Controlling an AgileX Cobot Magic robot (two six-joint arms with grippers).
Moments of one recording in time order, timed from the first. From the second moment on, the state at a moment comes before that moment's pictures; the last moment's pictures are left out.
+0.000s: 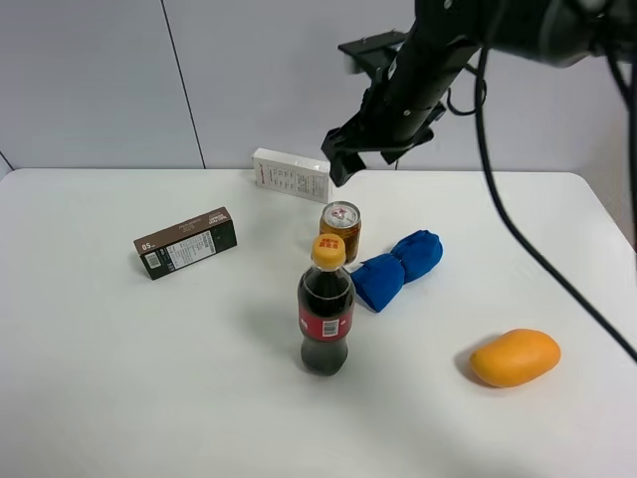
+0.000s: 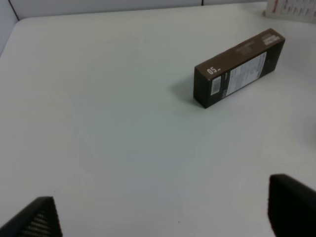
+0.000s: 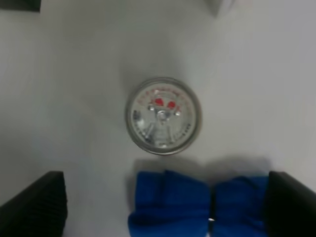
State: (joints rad) left arm 0.09 -0.01 -0.51 -0.06 1.05 0.07; right arm 0.51 1.93 -1.71 0.07 1.01 -0.16
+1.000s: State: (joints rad) left arm 0.09 -0.01 -0.51 -0.06 1.05 0.07; right arm 0.53 2.11 -1.71 0.02 0.88 -0.16
